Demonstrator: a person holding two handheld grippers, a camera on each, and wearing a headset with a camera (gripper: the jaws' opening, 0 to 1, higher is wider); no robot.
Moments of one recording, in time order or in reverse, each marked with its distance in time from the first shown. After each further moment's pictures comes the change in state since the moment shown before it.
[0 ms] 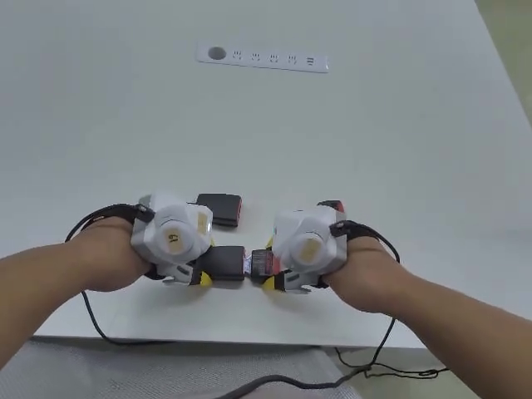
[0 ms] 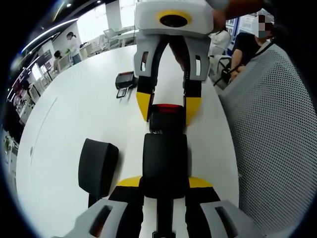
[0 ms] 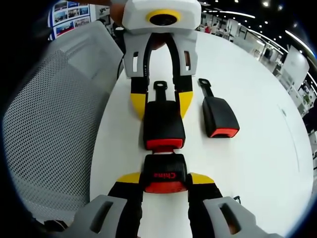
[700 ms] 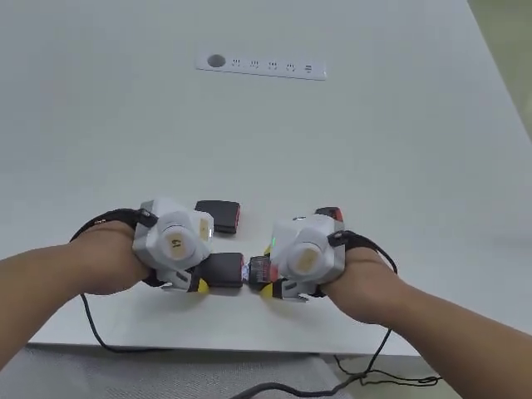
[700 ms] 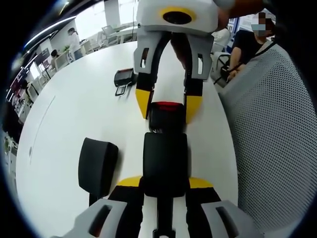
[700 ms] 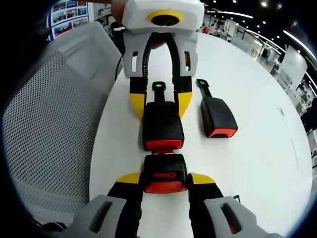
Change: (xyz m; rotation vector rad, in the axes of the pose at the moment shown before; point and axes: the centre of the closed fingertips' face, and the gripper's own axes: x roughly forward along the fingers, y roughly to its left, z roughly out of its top) left arm -0.003 0.000 -0.001 0.001 0.037 -0.014; right arm -0.001 0.000 0.005 0.009 -0.003 -0.021
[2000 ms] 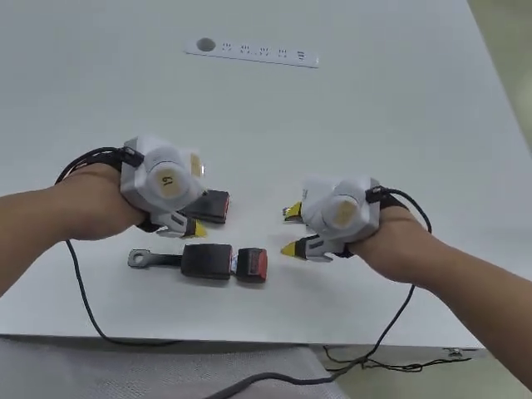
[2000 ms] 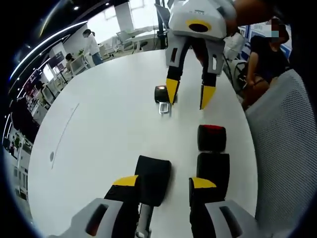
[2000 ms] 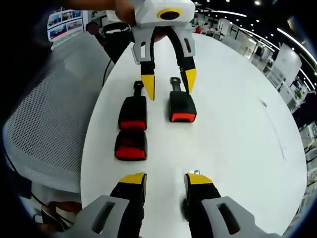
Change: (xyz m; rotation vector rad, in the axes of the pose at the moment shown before) left arm -0.031 0.071 0.030 -0.025 -0.043 0.141; right arm -0.052 -0.053 -0.025 0.022 0.014 -0.054
